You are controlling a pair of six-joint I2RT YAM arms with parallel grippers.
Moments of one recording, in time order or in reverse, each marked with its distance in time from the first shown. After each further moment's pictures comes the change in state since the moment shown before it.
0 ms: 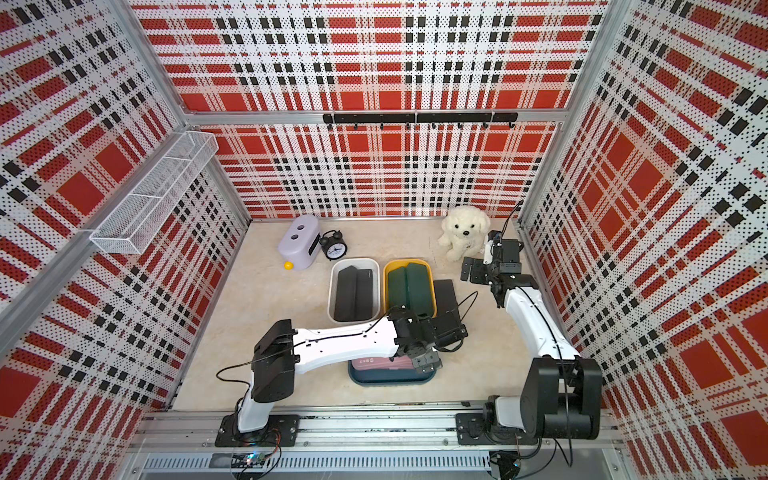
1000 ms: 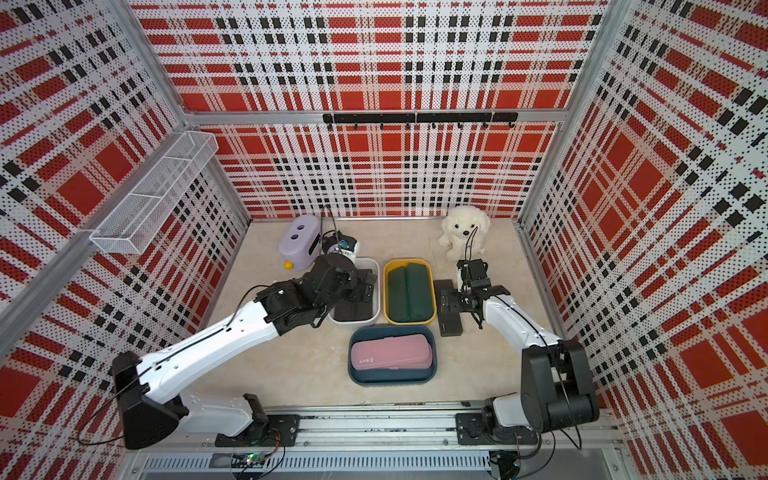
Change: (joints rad) left arm 0.439 -0.747 -0.517 0.419 -0.096 -0.480; right arm 0.239 0.050 -0.161 -0.079 0.089 0.001
